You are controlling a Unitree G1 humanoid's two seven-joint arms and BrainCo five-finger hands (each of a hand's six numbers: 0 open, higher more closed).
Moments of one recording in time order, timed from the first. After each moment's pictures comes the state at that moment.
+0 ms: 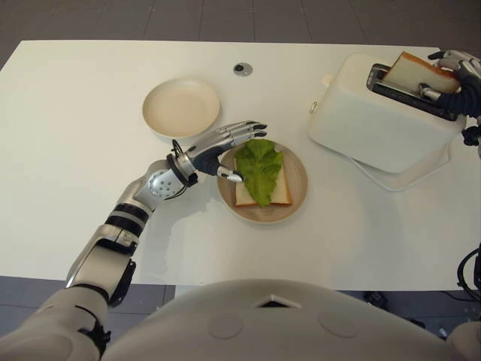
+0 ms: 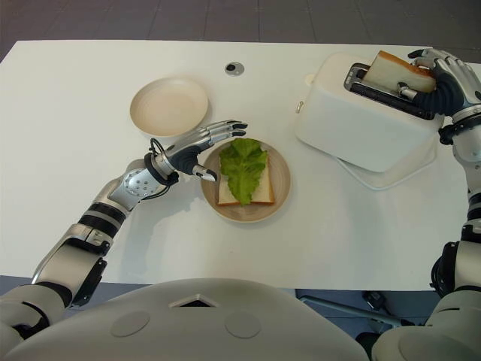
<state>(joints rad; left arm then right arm) -0.35 0.38 -0.35 0.53 0.46 -0.95 -0.12 -0.42 -0.98 -0.11 0.77 -0.48 -0.69 -0.04</state>
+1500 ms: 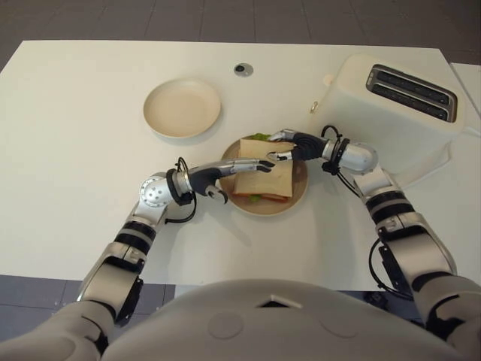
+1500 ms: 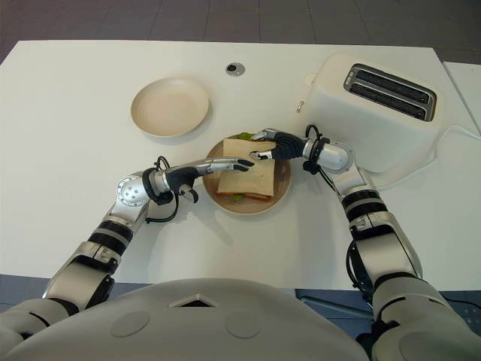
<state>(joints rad) -0.25 0.31 -0.33 0.54 0.00 -0.96 -0.83 -0.44 -0.48 0.28 0.66 -0.13 -0.65 0.68</state>
